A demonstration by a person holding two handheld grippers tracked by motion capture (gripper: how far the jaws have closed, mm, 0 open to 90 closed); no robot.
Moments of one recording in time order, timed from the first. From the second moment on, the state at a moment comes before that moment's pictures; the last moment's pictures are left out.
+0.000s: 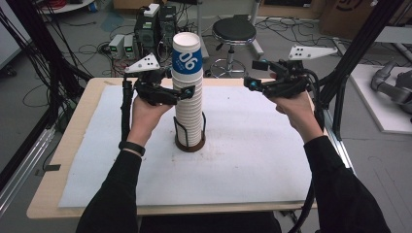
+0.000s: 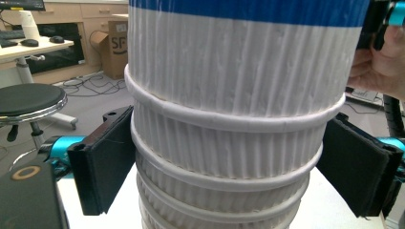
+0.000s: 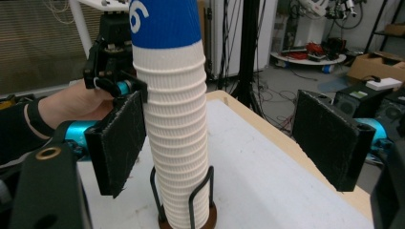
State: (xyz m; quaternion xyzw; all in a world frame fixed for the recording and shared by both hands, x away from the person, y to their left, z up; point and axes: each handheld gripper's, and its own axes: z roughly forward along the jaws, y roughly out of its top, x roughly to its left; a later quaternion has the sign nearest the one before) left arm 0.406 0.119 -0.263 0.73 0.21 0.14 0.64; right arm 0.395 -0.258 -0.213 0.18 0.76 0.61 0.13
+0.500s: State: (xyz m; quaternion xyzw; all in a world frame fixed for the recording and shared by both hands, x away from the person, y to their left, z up) left arm 0.407 0.119 -0.263 0.73 0.21 0.14 0.64; right arm 0.409 -0.213 -0.179 0.15 0.77 0.61 0.11
